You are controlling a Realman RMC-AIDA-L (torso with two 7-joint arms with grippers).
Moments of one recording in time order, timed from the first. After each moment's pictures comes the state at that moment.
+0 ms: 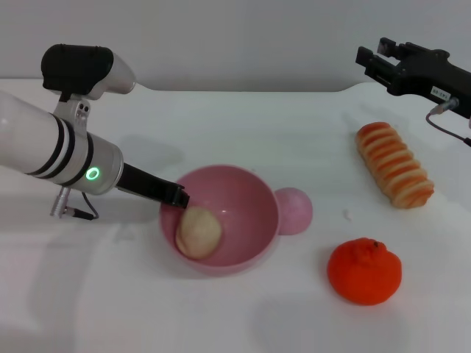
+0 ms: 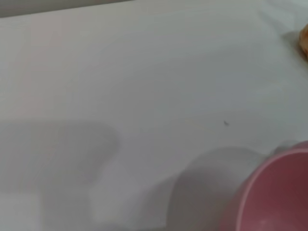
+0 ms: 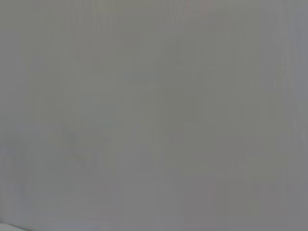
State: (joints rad) left arm -0.59 -2.07 1.42 1.04 2.40 1.19 -2.72; right arm 0.44 2.07 -1.14 -0.75 -1.29 -0.90 1.35
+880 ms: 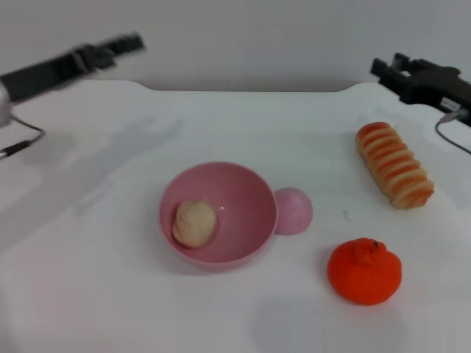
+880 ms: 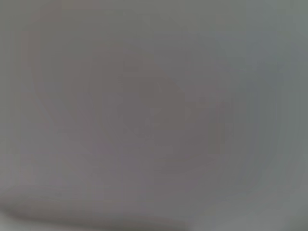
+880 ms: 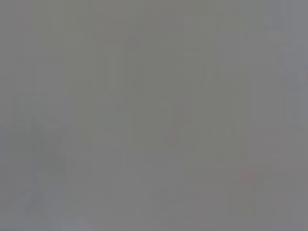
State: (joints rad) left arm -0.40 -2.06 1.00 0.99 1.65 1.12 -2.24; right arm 0.46 2.07 -1.07 -0.65 -1.29 -0.89 1.35
